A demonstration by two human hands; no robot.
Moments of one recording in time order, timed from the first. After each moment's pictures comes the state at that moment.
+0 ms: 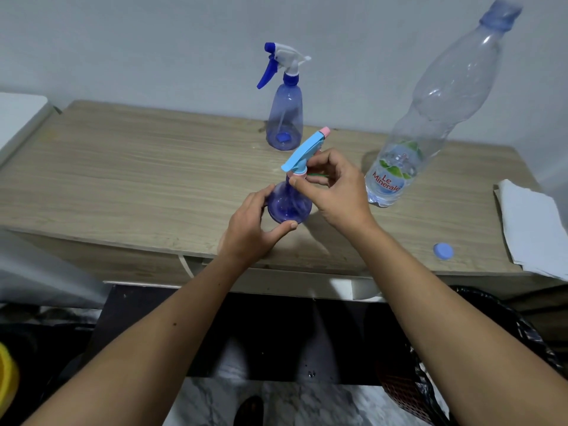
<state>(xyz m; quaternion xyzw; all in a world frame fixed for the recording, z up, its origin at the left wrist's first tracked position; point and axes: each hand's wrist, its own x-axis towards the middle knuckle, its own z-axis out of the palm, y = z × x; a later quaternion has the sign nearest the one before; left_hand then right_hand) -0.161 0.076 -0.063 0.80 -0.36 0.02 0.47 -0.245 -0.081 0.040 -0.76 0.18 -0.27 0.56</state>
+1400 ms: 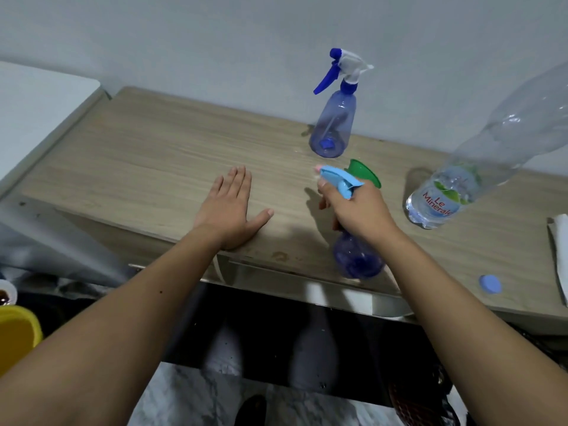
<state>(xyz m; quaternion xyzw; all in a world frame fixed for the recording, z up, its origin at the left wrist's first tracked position) -0.065 0.154 -0.054 0.94 -0.34 -0.06 0.04 -0.210 -0.059 0.038 -0.84 0.24 -0.10 0.47</state>
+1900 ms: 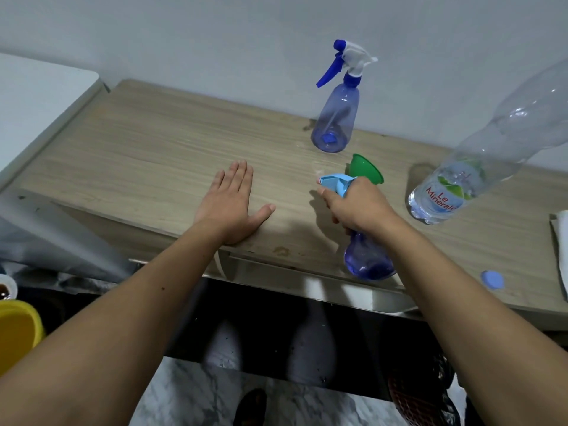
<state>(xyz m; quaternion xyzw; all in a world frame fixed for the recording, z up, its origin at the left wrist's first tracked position) -0.066 0.154 -0.057 0.94 -0.34 -0.05 0.04 -0.197 -0.067 0.030 -0.89 0.32 0.02 0.32</state>
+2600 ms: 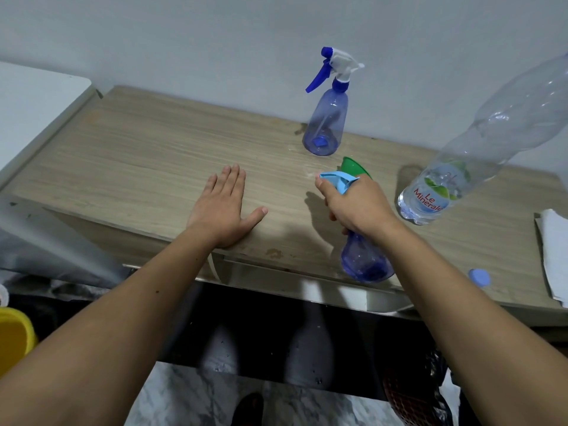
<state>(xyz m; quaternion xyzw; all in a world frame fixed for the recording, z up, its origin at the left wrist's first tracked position) -0.067 0.155 -0.054 0.94 -0.34 -0.05 0.05 -0.210 -0.063 0.053 -0.89 0.33 -0.02 0.32</state>
